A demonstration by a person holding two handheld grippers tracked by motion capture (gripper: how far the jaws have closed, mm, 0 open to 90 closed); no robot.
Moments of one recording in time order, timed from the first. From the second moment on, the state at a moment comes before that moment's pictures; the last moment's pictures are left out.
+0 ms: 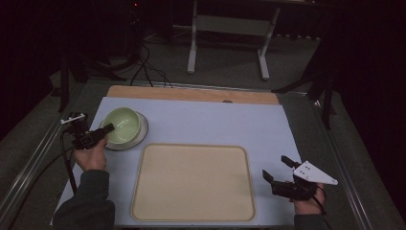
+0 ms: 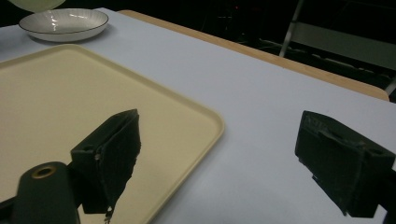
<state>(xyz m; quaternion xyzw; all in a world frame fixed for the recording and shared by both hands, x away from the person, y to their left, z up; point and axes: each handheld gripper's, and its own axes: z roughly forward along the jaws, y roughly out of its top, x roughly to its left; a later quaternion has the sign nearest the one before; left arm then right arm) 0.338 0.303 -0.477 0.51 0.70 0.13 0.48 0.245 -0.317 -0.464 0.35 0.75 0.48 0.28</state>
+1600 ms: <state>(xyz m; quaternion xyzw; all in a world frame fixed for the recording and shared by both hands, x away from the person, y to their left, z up) 0.306 0.267 -0.450 0.53 0.64 0.13 0.53 0.243 -0.317 -0.463 0.35 0.76 0.48 0.28</state>
